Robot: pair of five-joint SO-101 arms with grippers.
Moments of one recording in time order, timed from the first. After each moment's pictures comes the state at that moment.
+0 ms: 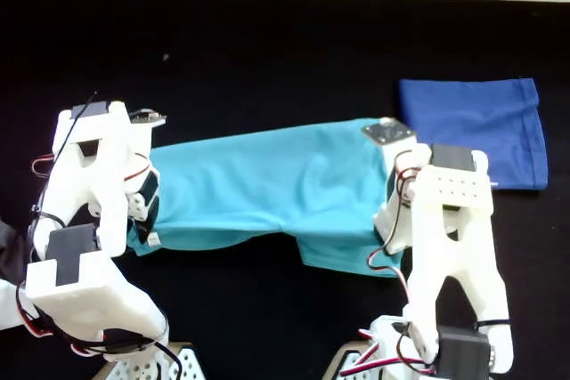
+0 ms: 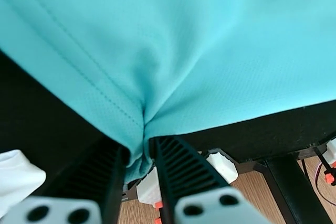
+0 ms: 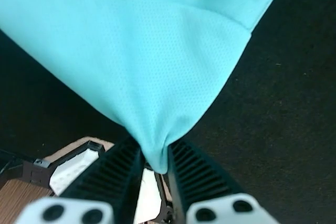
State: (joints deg) left arm -18.9 10.3 17.6 89.9 -21.1; right arm 1.4 -21.4 34.1 89.4 30.5
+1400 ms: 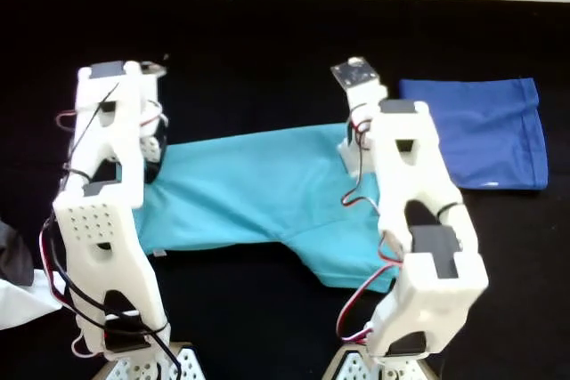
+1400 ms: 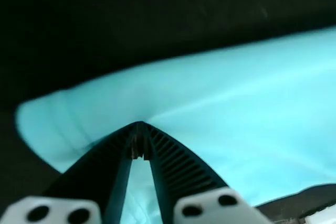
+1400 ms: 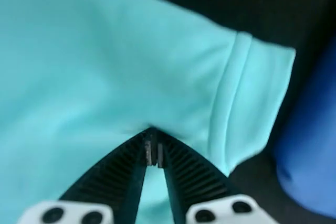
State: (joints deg) left arm -18.4 47.8 -32.8 88.3 -12.4; right arm -7.5 15.6 10.5 56.8 21.4
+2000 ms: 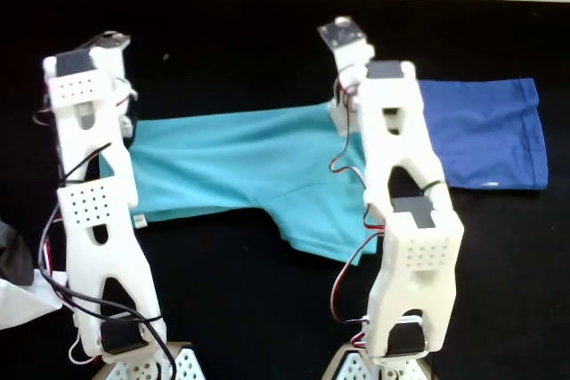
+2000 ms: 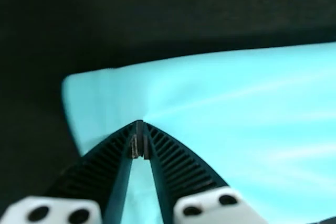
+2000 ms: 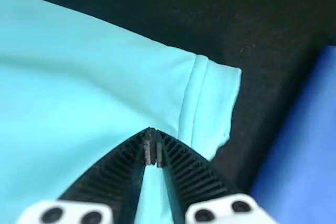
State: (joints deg) left arm -23.3 67.7 -75.4 100.8 -14.1; right arm -9.9 31.2 -26.8 74.9 21.4
